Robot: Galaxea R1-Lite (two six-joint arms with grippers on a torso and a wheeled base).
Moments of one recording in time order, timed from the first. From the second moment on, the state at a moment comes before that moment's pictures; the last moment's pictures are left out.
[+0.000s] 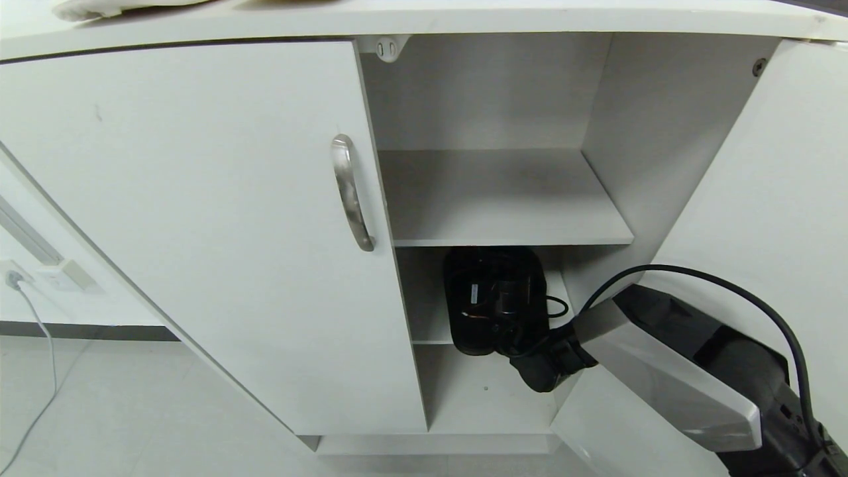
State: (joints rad) left arm 0.00 0.00 0.00 0.00 0.04 -0.10; right arm 0.65 2.57 -1.61 -0.94 -0.64 0.07
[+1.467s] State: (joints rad) left arm 0.00 0.00 0.00 0.00 0.04 -0.10; right arm 0.80 2.23 -0.90 -1.18 -0.64 0.07
